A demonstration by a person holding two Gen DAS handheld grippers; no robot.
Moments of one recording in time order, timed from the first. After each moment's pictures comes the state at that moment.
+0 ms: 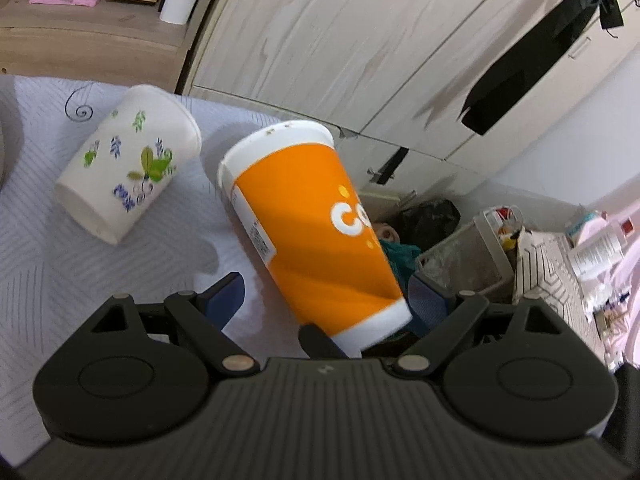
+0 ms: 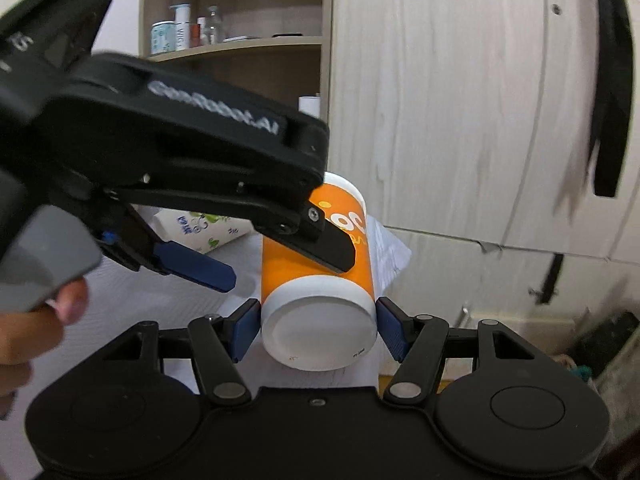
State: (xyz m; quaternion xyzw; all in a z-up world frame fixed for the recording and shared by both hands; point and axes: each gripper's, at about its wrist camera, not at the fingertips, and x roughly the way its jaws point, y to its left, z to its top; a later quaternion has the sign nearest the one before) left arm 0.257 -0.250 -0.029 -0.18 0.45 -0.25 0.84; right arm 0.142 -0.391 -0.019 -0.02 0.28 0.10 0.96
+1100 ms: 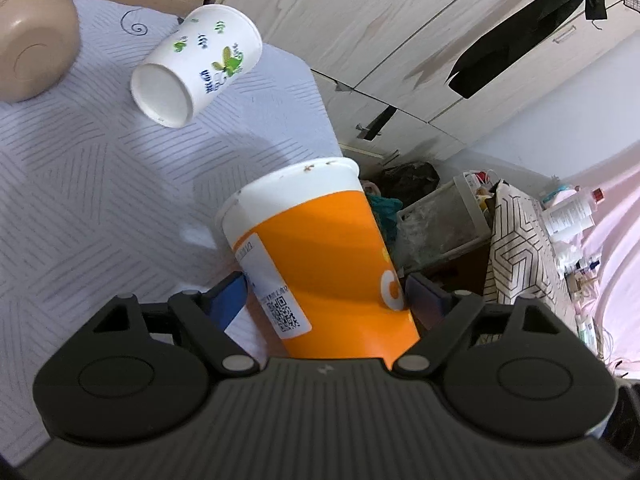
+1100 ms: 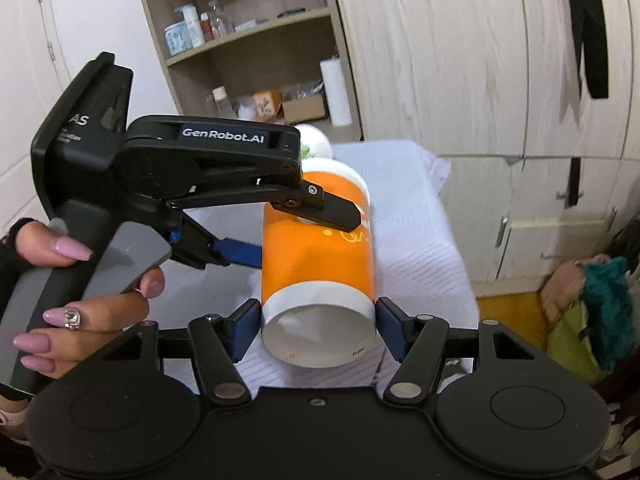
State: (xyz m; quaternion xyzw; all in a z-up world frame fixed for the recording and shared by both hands) left arm 0.206 -0.187 -0.050 -0.21 0.49 -0.28 0.80; right arm 0.067 -0.364 -0.019 0.09 0.35 0.14 0.92
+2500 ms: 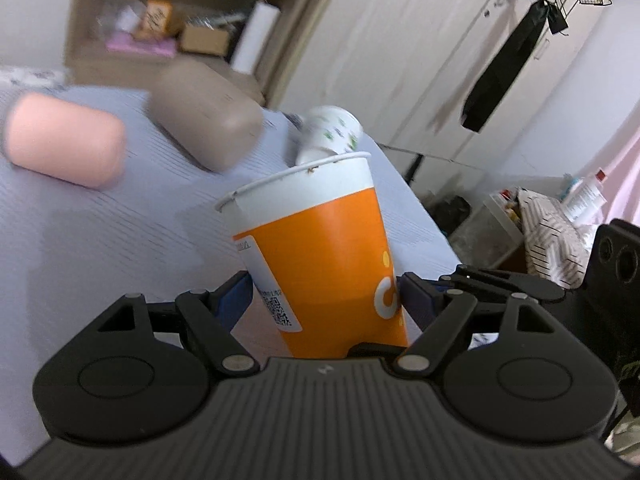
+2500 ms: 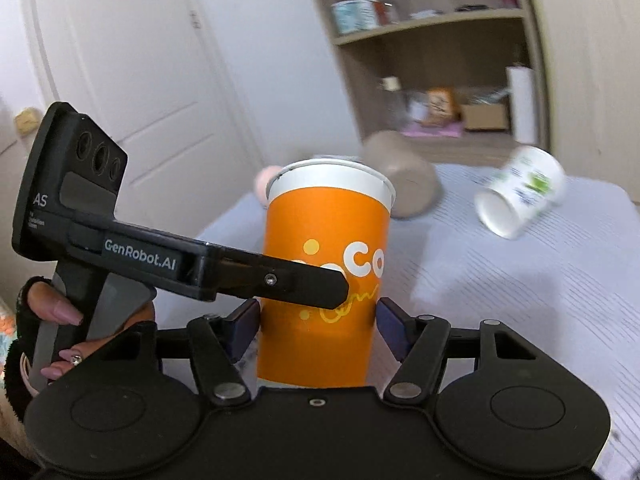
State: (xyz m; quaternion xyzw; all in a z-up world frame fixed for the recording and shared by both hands) left arm 0.137 -0.030 -0.015 -0.13 0.38 -0.26 0.88; right arm 0.103 -0.256 -0.002 0.06 0.31 0.37 0.88
